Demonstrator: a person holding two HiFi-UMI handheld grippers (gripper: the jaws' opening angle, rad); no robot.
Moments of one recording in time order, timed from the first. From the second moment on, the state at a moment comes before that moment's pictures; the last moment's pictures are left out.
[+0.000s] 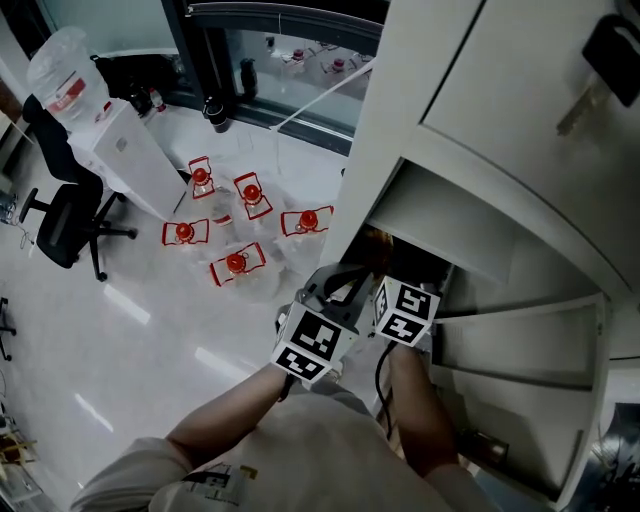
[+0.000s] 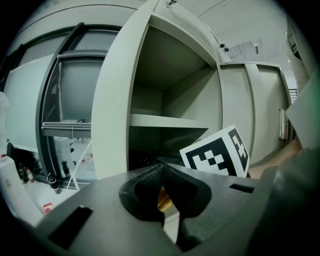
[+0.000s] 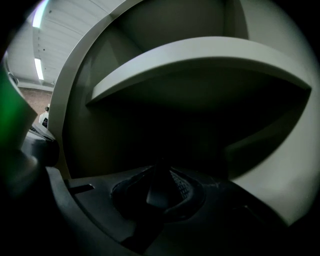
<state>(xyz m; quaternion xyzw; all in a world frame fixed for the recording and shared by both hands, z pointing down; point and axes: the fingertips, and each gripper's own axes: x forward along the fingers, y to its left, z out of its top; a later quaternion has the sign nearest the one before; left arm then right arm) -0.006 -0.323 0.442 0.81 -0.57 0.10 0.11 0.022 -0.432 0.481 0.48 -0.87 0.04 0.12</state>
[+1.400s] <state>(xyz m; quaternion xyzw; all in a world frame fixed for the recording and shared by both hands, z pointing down) 0.008 -0.325 0.411 0.83 -0.54 0.10 0.07 0.034 -0.416 0.439 0.43 -0.89 0.04 0.12</state>
